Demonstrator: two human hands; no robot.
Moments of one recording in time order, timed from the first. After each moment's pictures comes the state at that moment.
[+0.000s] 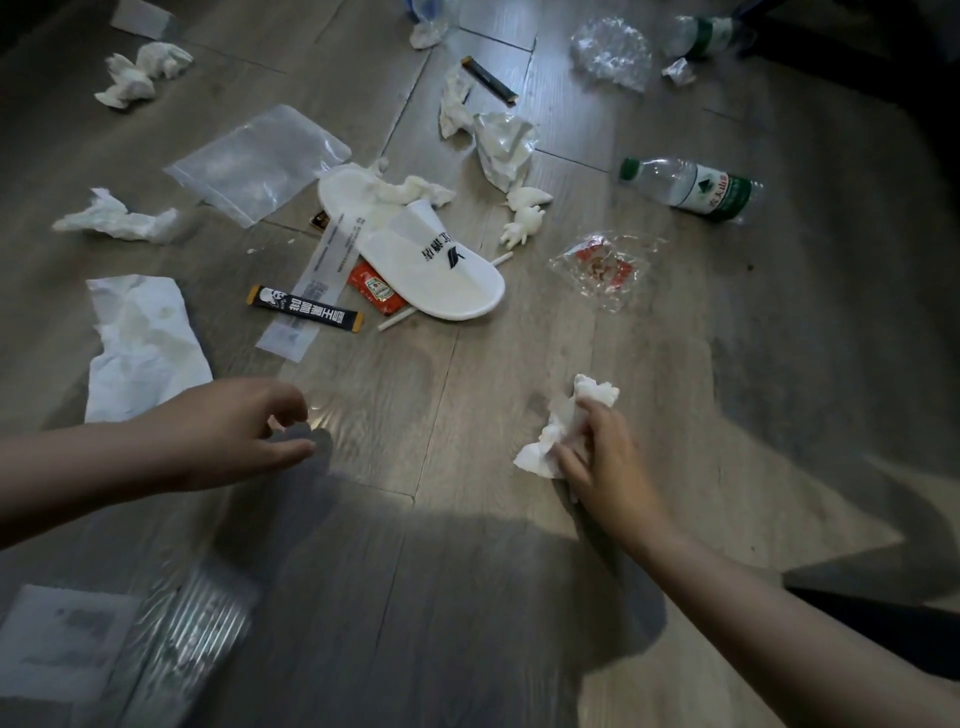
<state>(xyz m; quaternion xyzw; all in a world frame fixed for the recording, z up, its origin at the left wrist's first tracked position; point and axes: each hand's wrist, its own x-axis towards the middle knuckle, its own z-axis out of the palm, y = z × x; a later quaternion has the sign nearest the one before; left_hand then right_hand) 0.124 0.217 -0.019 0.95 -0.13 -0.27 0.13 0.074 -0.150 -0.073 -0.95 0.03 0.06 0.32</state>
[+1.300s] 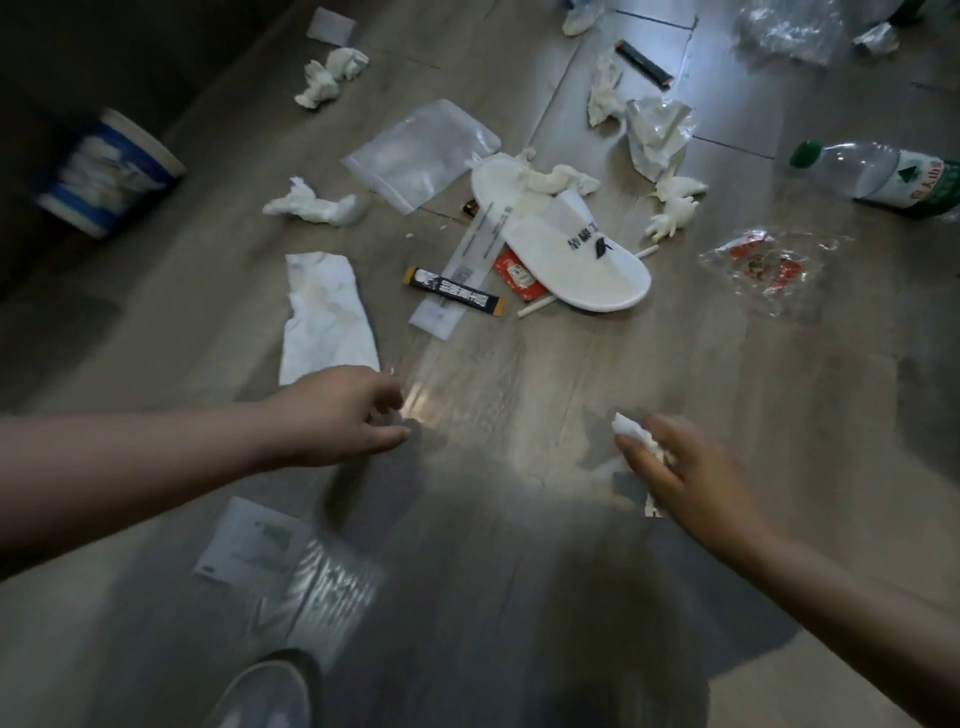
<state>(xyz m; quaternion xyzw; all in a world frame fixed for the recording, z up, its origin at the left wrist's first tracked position) 0.099 0.251 -0.018 0.95 -0.08 -0.28 0.13 0.083 -0.096 -0.054 -0.94 -0.11 0.09 0.32</state>
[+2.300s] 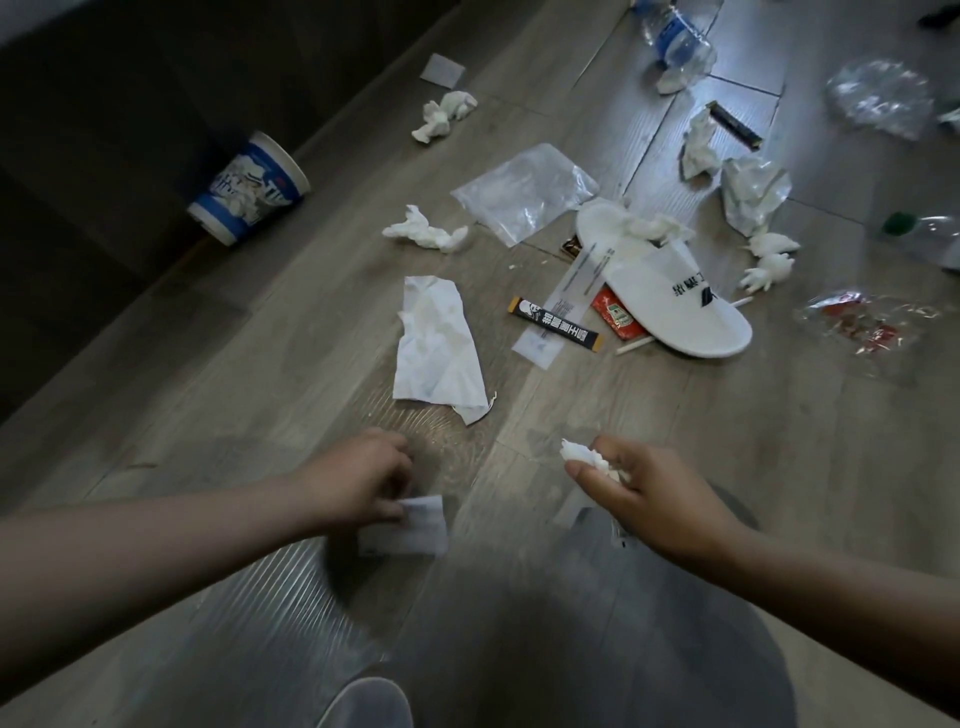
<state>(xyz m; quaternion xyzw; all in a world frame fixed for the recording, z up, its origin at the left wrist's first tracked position) 0.038 0.346 -0.043 0.94 -0.15 -0.29 0.13 0.079 0.044 -0.016 -0.90 -0.18 0.22 0.33</state>
